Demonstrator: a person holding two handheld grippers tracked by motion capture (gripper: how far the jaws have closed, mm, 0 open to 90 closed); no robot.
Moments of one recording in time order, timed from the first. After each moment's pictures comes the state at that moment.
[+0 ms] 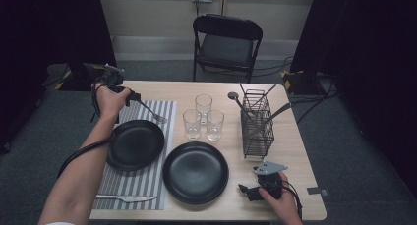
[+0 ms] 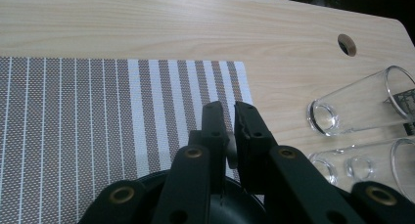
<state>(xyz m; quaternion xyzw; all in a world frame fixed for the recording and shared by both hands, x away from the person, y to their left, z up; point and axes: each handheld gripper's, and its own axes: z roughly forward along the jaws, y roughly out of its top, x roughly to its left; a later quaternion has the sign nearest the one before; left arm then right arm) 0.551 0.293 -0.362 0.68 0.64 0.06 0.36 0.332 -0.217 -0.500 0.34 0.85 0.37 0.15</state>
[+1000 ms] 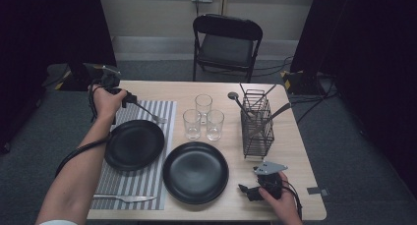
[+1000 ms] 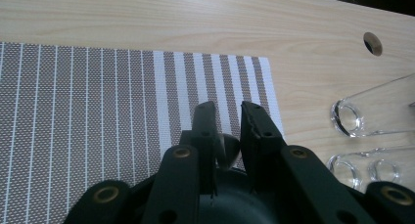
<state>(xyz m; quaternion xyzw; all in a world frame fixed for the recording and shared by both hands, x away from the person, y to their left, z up) 0.555 0.306 -0.374 0.67 0.66 0.06 0.34 0.332 -0.217 -0.500 0.34 0.85 0.37 0.15</state>
